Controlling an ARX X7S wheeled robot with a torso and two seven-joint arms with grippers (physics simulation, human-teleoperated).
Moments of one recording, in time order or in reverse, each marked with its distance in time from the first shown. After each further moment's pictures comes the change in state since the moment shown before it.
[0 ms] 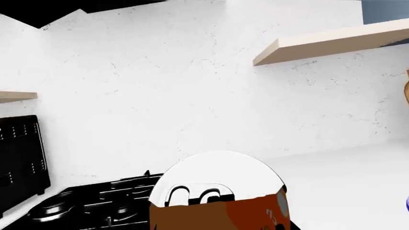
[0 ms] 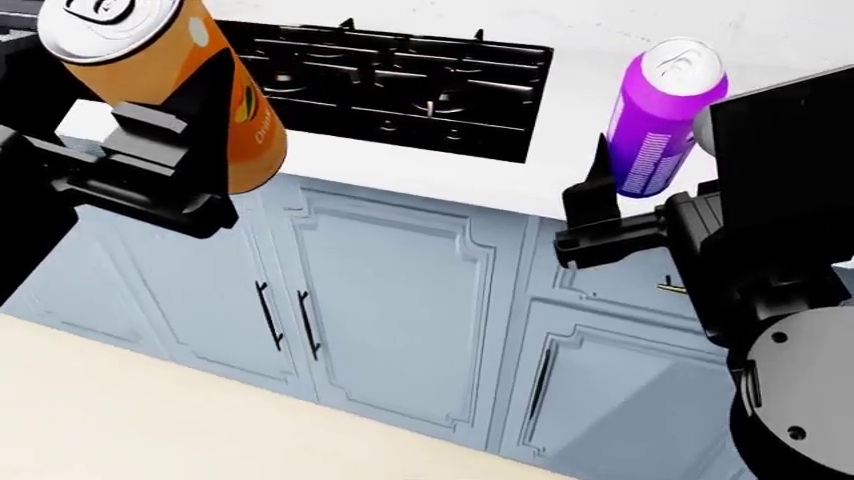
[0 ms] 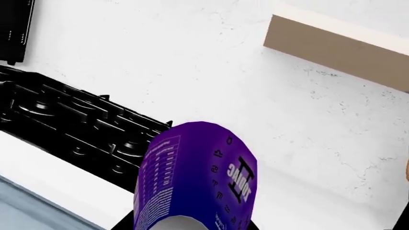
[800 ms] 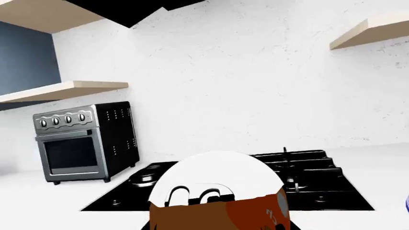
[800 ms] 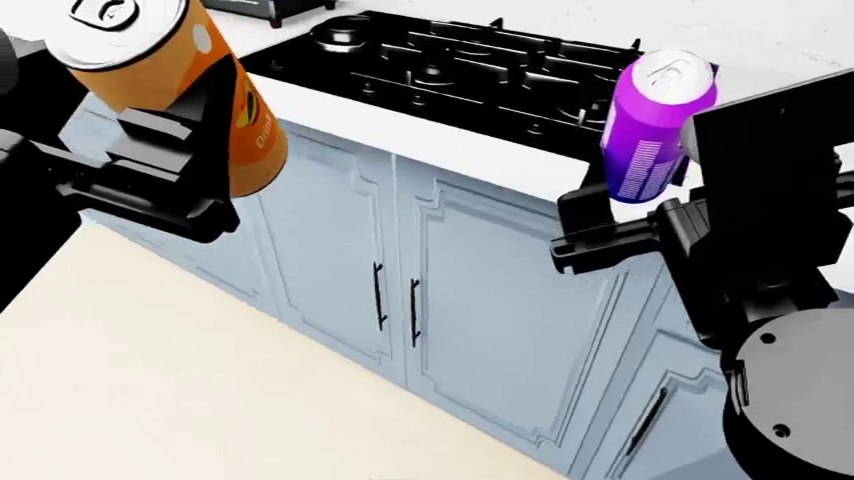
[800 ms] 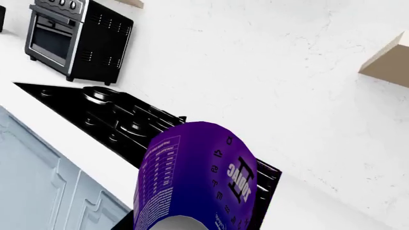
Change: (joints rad) left arm 0.008 -0.011 0.010 0.004 0.012 0.007 0.011; right arm -0.006 0.005 -0.028 0.002 -0.029 -0.007 -0.020
